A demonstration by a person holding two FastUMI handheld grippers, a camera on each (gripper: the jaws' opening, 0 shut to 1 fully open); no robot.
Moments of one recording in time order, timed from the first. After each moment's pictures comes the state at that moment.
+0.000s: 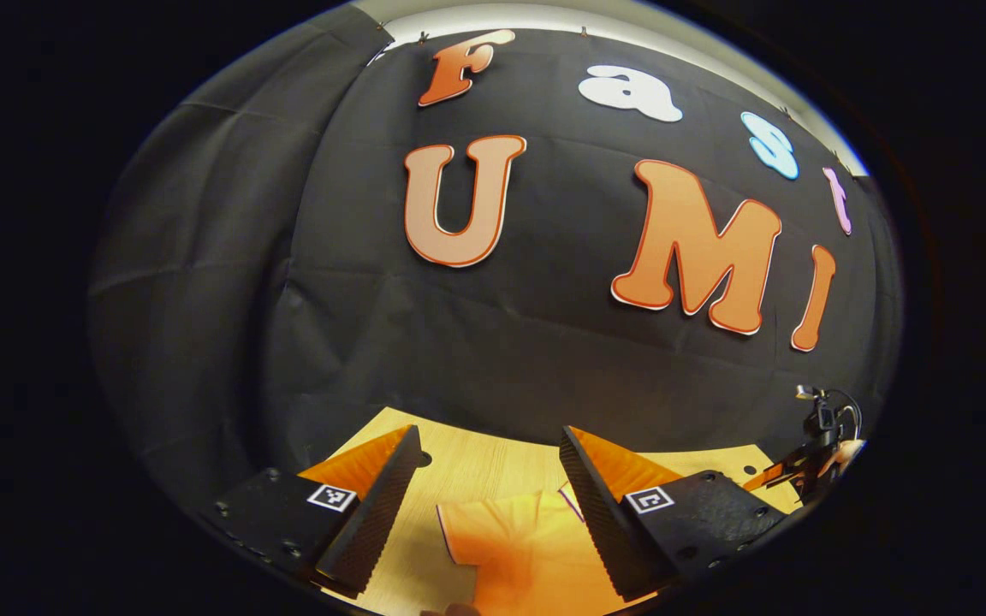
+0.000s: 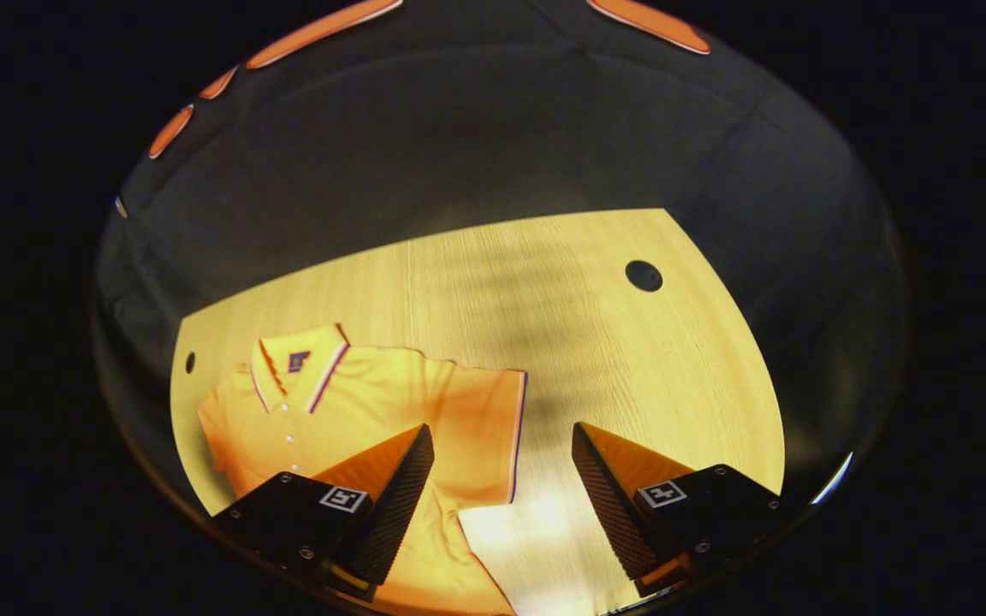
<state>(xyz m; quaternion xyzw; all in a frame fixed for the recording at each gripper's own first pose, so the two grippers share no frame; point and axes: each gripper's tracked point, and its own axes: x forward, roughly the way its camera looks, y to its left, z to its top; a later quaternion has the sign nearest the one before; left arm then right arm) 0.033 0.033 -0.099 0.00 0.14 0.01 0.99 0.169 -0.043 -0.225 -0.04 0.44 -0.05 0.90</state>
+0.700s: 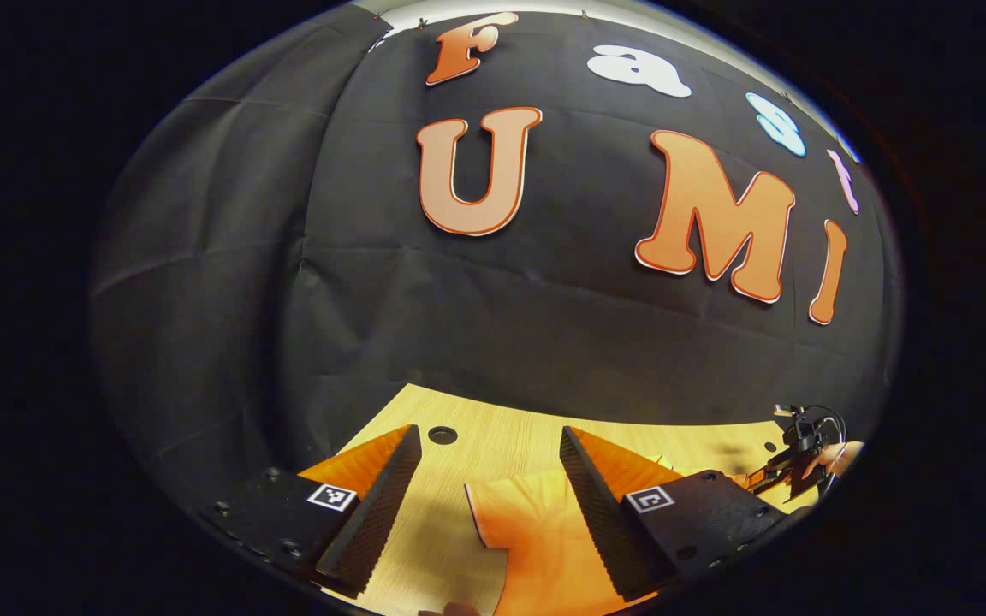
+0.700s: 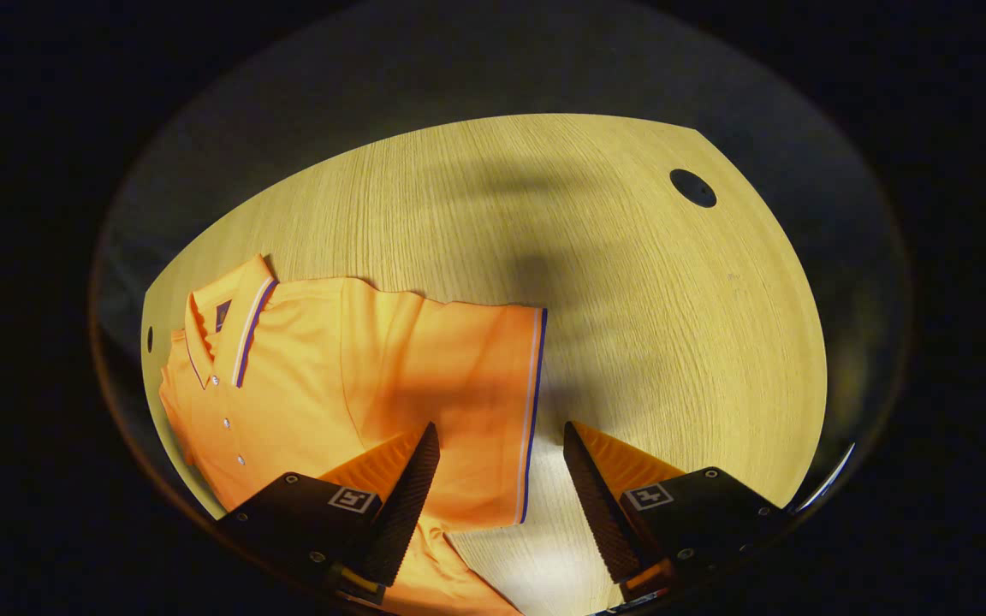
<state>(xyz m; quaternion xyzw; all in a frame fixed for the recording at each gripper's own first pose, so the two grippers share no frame) 0.024 0.061 -0.132 0.02 0.18 0.03 0.98 0.180 -0.048 -0.315 -0.03 0.53 -0.06 0.85</state>
